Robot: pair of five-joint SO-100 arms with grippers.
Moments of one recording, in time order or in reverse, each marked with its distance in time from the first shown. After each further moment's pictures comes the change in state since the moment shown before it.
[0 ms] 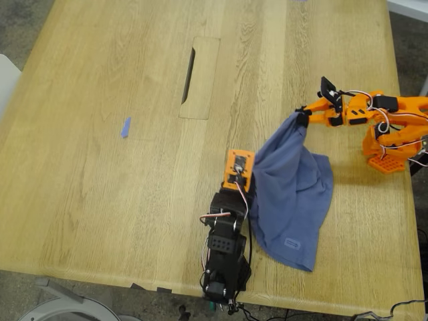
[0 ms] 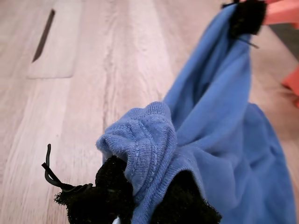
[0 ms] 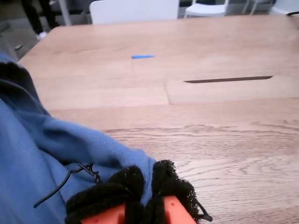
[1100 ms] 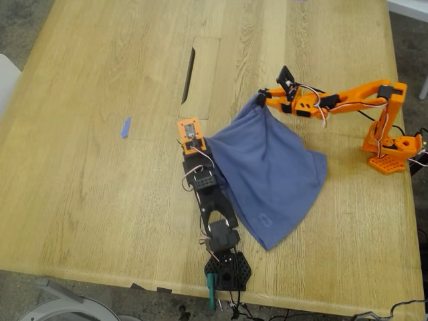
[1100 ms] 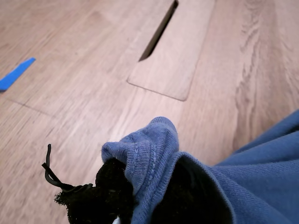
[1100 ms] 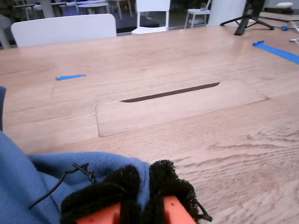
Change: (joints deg) arm 0 -27.2 -63.2 -5.5 -63.1 1.9; arm 1 15.3 -71.5 -27.2 -51.8 -0.5
